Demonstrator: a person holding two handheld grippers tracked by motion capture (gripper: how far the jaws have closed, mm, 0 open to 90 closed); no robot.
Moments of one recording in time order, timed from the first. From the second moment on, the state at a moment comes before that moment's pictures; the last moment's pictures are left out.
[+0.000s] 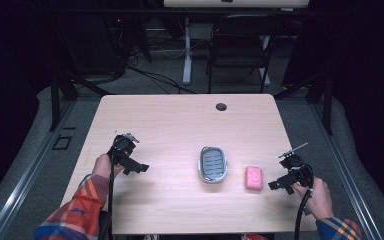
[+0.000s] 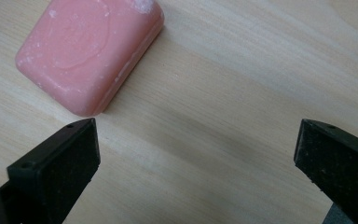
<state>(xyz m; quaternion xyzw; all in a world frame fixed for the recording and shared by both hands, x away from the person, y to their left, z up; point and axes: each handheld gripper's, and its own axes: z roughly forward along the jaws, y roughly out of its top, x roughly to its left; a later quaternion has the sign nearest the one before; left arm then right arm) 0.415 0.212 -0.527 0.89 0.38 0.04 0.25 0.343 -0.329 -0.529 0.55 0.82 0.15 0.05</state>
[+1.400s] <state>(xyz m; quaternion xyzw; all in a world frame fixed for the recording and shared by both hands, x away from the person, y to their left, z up) 0.415 0.212 -0.527 0.89 0.38 0.04 0.25 0.342 -0.307 -0.517 0.55 0.82 0.18 0.03</state>
